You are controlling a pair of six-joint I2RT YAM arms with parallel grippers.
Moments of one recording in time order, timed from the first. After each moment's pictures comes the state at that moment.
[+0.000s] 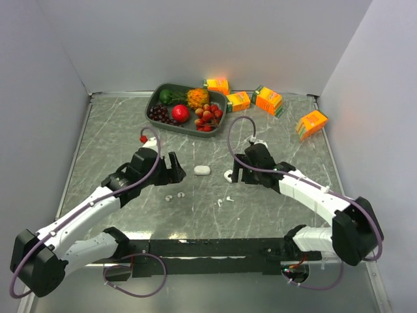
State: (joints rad) left arm -0.59 0.99 0.72 -0.36 -0.04 -0.65; right arm 0.57 1.22 0.75 -0.42 0.12 0.58
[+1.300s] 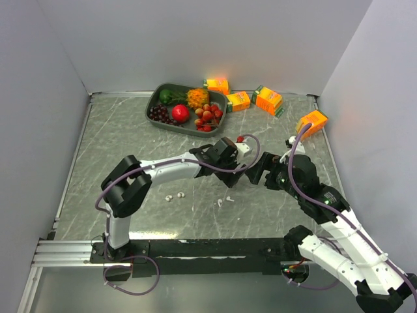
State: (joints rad) left arm -0.95 1.91 1.38 -0.30 0.03 -0.06; right arm 0.57 0.67 0.83 -0.70 0.10 0.70
